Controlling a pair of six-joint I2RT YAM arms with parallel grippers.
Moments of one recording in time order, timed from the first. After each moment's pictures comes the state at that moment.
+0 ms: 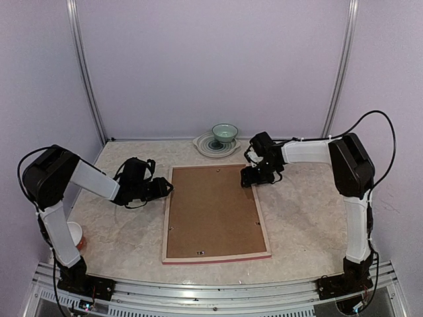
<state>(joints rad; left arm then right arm) -0.44 1.85 0.78 0.41 0.13 -0.56 0.53 2.14 1.56 -0.48 -0.05 0.22</state>
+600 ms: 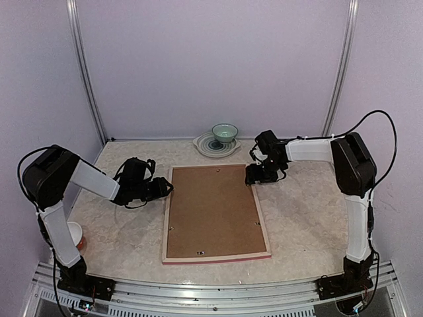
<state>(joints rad) -0.44 1.85 0.78 0.41 0.13 -0.57 0.49 2.14 1.56 -0.48 -0.09 0.26</state>
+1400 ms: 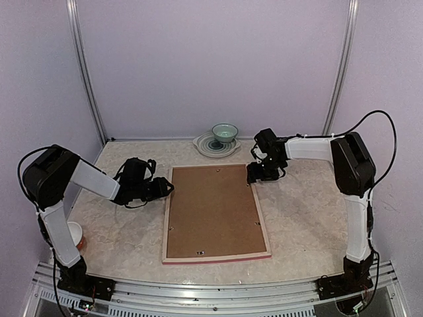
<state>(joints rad) -0.44 1.85 0.78 0.41 0.15 -0.57 0.49 2.15 1.59 -0.53 -0.02 0.27</state>
